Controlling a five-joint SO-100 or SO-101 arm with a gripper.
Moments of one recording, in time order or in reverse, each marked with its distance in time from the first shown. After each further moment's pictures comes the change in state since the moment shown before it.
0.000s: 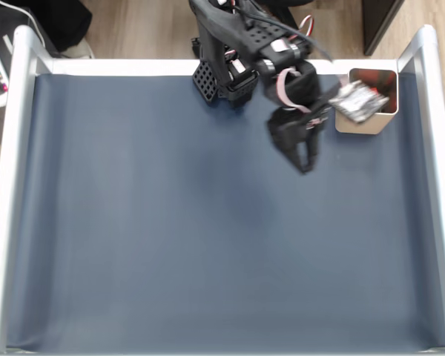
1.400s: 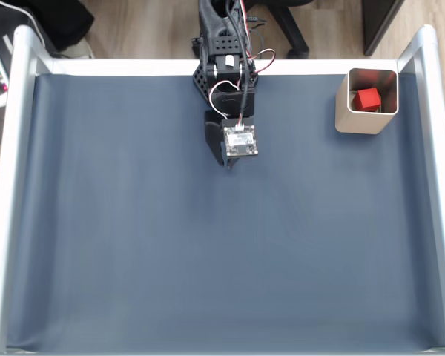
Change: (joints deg) arm 24.6 47.1 54.8 -1.1 8.2
